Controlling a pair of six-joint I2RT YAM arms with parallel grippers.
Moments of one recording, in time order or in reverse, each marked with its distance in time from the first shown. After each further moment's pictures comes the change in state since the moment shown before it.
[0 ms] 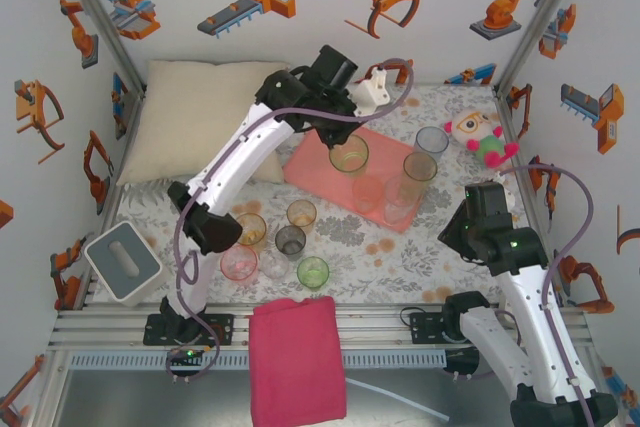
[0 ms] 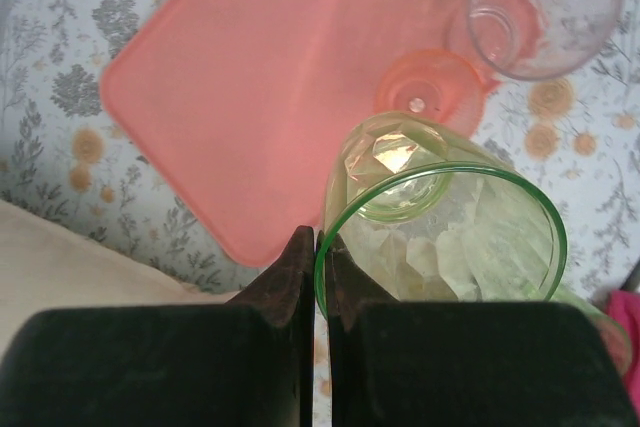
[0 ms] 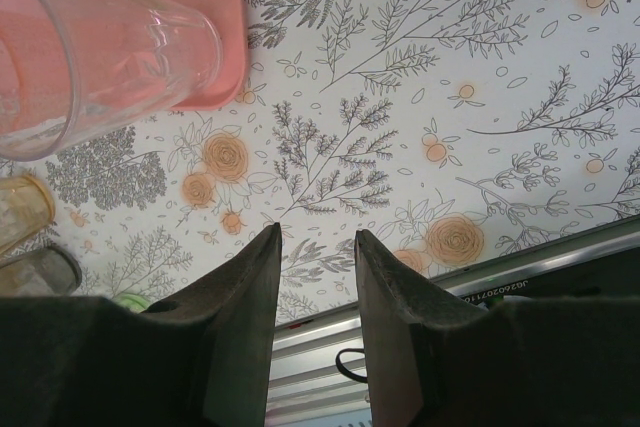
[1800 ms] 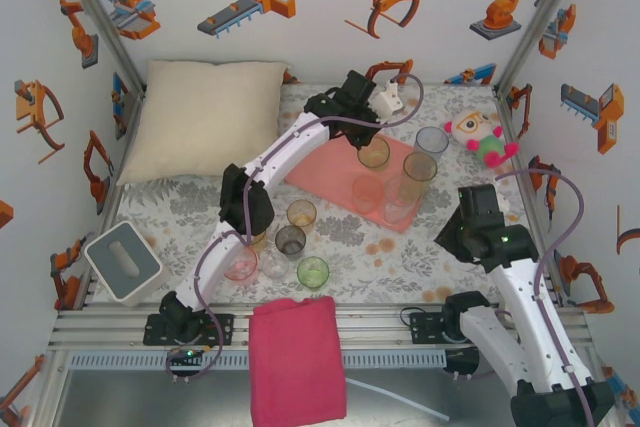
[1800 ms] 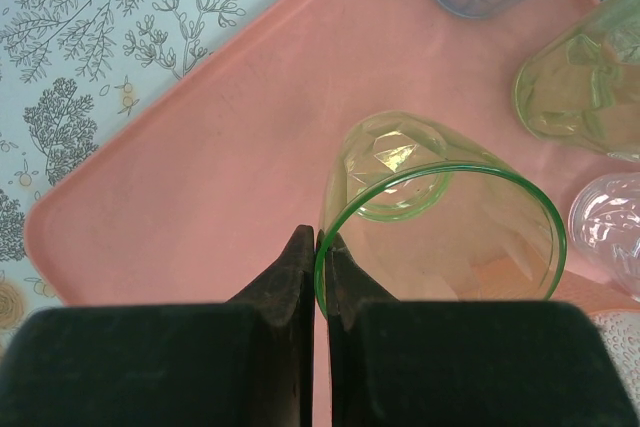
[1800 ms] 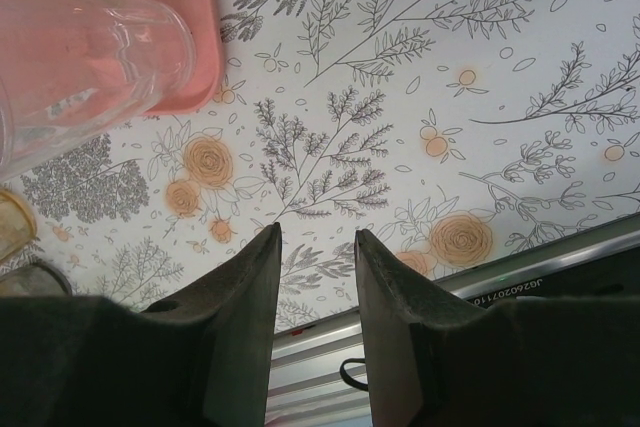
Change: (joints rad) left arm 0.044 0.380 0.017 0.417 0.078 -0.058; right arm 0.000 0.028 -0.071 0.042 -0.001 0.054
